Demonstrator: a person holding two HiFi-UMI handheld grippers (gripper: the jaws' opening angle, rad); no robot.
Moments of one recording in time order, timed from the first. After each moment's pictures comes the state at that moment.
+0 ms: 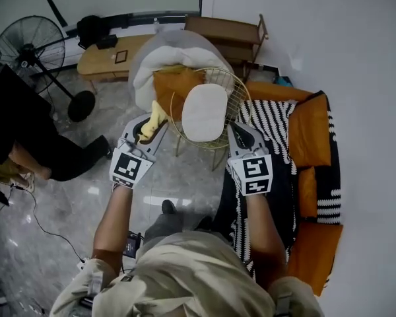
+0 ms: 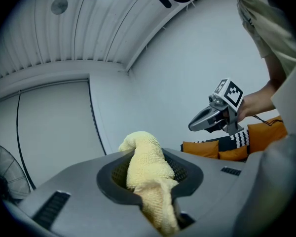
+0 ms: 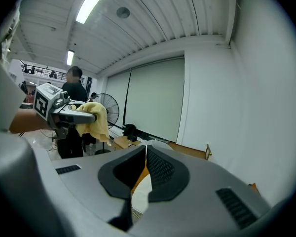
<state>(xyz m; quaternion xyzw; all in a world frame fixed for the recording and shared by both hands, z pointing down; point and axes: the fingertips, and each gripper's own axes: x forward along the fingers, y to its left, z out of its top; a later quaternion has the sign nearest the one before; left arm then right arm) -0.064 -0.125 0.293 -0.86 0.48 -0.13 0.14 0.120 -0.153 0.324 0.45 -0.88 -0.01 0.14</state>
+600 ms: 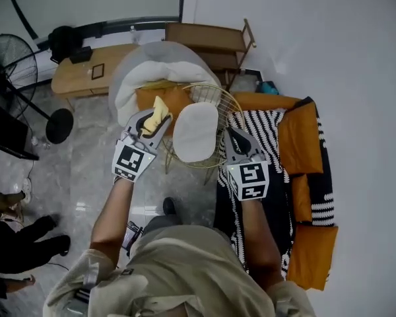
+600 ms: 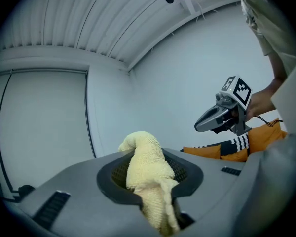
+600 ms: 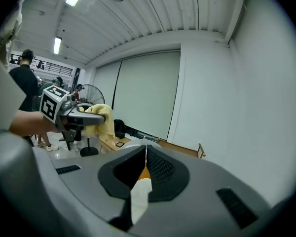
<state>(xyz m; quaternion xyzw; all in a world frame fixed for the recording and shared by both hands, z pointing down) -0.118 -0.303 0.318 -0.89 0.42 -0.09 0.12 0.060 -0.281 0.337 0.50 -0.85 0.00 0.17</state>
